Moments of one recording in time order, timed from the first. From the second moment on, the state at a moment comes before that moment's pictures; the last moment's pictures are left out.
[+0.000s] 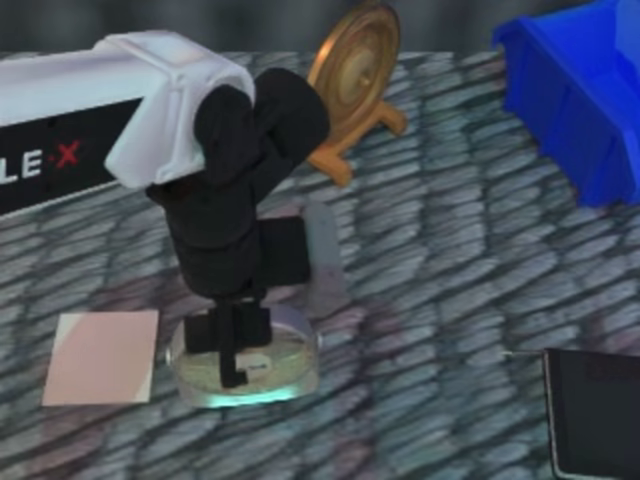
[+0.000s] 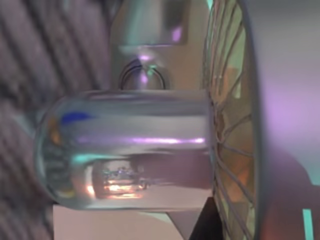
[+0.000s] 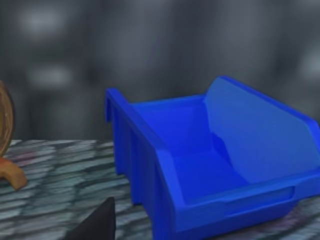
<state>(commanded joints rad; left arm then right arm) -0.68 1.77 1.32 -1.12 0.00 0.80 0.00 0.00 0.00 0.00 0.00 0.00</state>
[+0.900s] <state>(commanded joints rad) -0.65 1.75 1.49 -1.31 0.00 0.81 0.00 0.00 0.00 0.00 0.00 0.00</state>
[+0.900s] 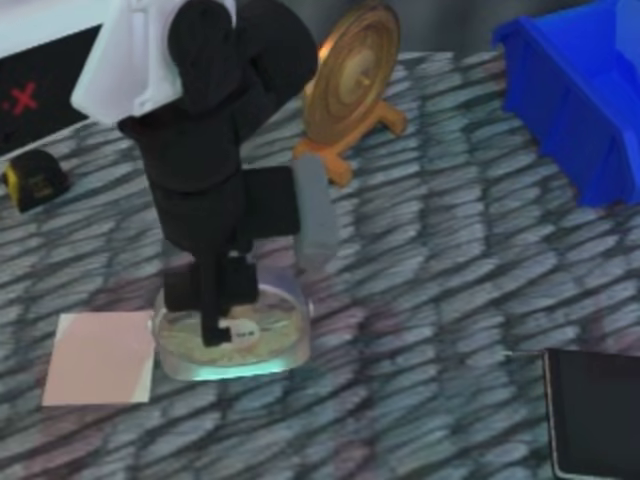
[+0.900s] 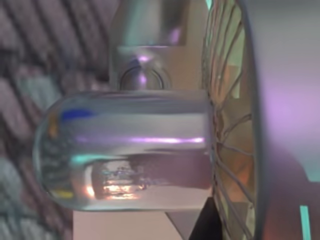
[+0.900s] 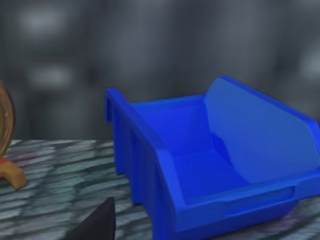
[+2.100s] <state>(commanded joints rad) -0.17 1.57 1.34 -1.35 0.01 1.40 0.00 0.00 0.00 0.00 0.00 0.00</state>
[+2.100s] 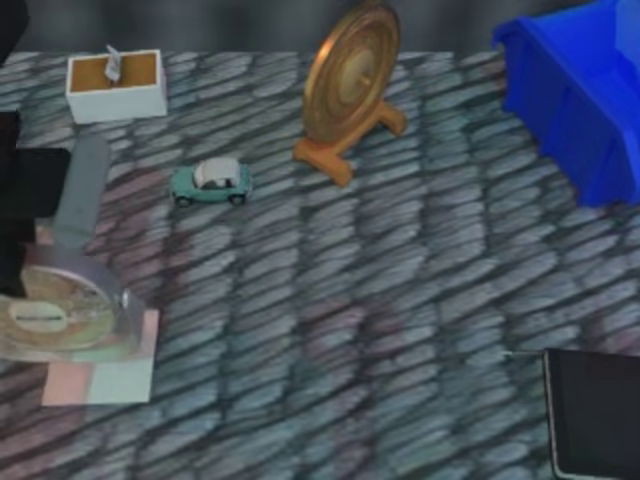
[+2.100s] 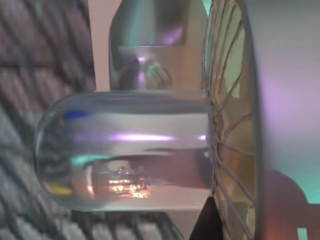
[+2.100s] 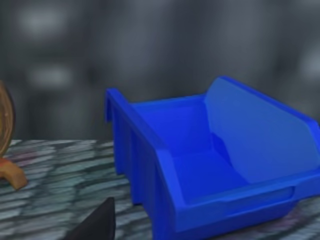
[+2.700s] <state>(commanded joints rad) -0.17 1.58 1.23 -1.23 0.01 1.40 0.00 0.00 0.00 0.00 0.00 0.00</state>
